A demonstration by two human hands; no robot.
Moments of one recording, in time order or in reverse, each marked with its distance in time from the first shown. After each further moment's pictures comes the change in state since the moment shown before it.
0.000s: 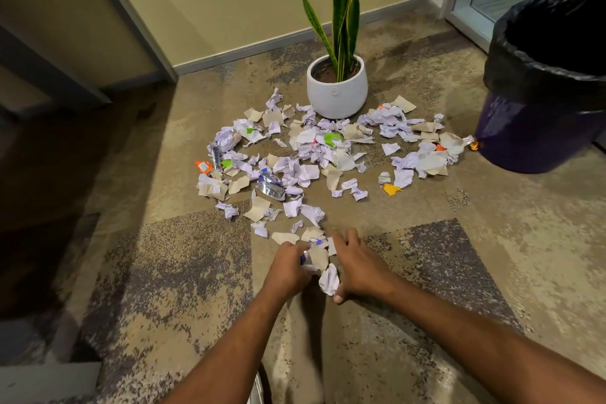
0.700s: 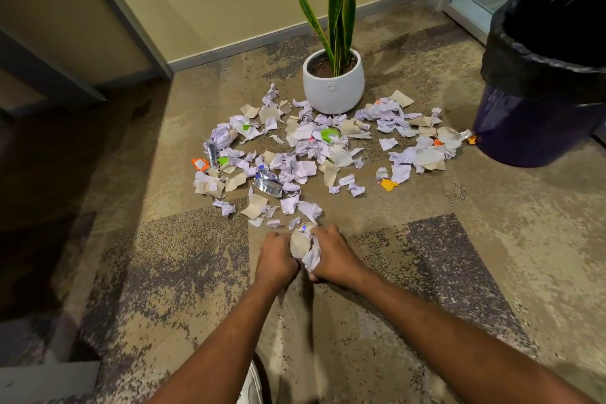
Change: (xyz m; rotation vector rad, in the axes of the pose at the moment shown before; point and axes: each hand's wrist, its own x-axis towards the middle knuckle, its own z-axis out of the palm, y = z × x) left_hand 0.011 -0.015 -0.005 0.003 0.156 -0.040; right_hand 0.026 -0.031 0.012 0.345 0.121 -0.003
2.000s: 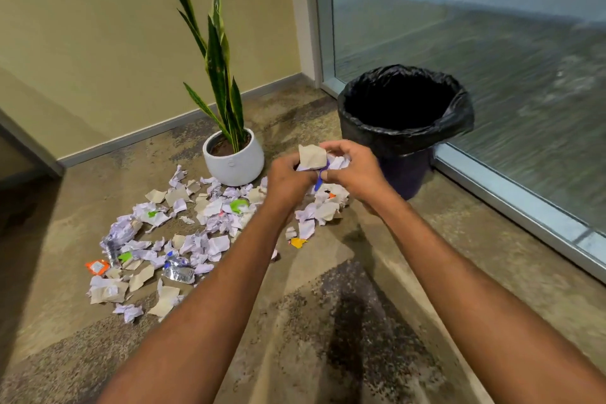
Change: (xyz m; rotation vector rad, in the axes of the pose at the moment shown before) left_hand 0.058 0.336 -0.062 -0.701 -0.043 0.358; right_hand -0.046 0.048 -0.325 0.648 0.720 -0.087
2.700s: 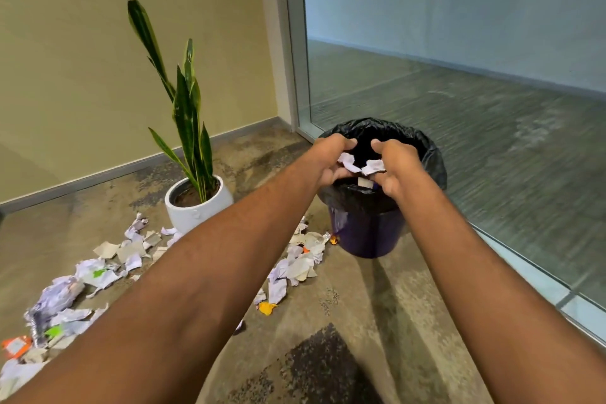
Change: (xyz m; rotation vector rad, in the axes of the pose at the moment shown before) left_hand 0.117 0.138 0.117 -0.422 -0.398 -0.296; right_hand 0.120 -0.038 -0.120 0.458 0.502 0.383
